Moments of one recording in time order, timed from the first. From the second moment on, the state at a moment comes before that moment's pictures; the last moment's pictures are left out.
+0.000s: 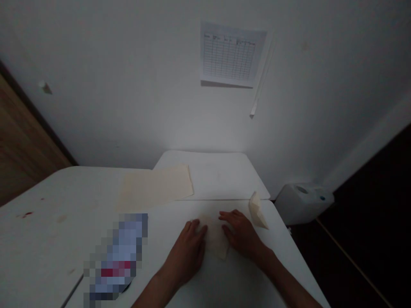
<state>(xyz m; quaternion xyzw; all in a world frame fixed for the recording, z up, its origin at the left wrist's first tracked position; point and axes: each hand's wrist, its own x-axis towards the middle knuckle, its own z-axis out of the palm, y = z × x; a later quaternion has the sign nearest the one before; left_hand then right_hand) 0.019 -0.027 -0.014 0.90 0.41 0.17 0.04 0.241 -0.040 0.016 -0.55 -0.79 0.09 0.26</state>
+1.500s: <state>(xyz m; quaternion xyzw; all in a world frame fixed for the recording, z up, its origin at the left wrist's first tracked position) 0.006 -0.013 -0.014 0.89 0.40 0.21 0.05 0.221 -0.061 -0.007 -0.59 -0.80 0.07 0.11</state>
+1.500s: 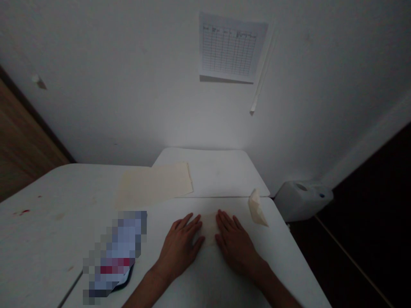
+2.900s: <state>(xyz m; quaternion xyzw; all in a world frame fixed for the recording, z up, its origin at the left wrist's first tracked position) 0.006 -0.019 -0.010 0.89 0.39 0.21 0.05 0.252 -0.107 -0.028 -0.63 -0.77 0.02 0.13</state>
